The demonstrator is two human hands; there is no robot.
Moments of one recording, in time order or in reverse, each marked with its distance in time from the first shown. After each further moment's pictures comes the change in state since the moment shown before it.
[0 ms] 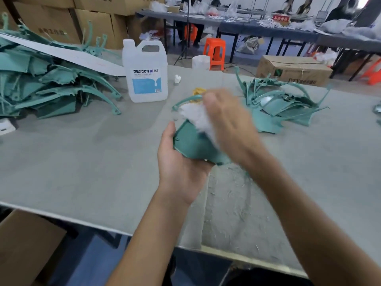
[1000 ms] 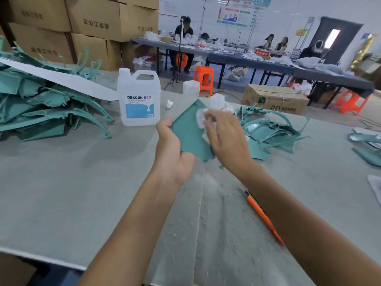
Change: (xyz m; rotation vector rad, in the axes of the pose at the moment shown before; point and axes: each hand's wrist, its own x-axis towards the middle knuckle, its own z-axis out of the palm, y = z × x) left_hand 0.068 0.036 0.039 0.031 0.079 0.167; right_hand 0.055 0.059 0.000 -0.454 0.117 -0.158
